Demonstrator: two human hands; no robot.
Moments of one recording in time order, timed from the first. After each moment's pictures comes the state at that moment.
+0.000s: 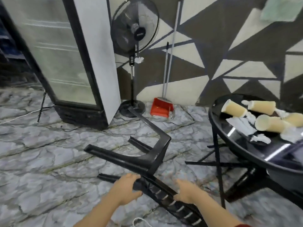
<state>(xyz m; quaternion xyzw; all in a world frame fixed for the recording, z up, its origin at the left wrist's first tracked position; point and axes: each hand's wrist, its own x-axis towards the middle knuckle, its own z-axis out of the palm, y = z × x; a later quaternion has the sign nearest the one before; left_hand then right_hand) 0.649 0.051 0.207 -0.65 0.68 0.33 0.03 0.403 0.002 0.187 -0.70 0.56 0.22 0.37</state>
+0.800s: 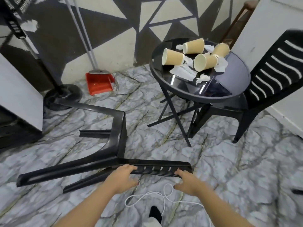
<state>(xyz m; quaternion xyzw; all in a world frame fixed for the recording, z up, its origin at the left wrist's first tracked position) 0.591 -0.029 0.131 -0.45 0.80 0.36 0.17 0.351 0.090 0.108 -0.47 0.75 0.07 0.45</state>
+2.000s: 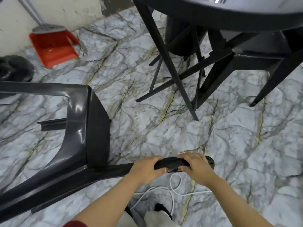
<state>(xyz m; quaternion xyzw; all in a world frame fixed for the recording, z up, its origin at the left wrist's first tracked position) 0.447 -0.105 -0.146 -0.32 0.80 0.45 0.23 0.273 0.019 -0.140 -0.51 0.78 -0.03 0.35</state>
